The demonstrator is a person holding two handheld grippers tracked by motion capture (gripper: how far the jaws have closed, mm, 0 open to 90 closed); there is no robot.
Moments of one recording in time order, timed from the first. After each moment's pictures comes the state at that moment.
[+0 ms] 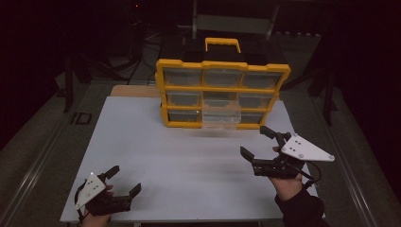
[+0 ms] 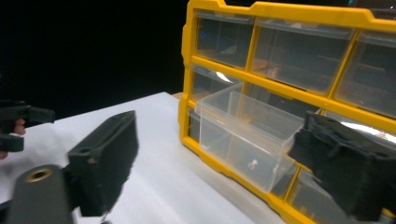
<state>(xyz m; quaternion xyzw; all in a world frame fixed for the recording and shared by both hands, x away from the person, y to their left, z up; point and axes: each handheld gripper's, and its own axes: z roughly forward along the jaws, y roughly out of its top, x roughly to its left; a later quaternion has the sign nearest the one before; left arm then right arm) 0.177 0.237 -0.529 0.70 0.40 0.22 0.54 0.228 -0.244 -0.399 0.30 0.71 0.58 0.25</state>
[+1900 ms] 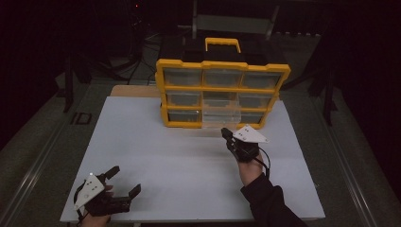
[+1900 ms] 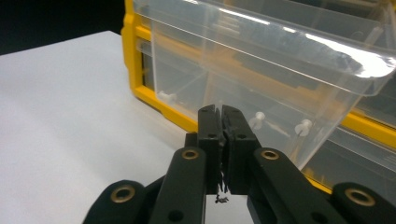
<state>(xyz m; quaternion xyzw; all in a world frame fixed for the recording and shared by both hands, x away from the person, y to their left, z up) 0.175 0.238 -0.528 0.70 0.40 0.21 0.55 0.303 -0.176 -0.483 0.38 0.75 0.47 0.29</state>
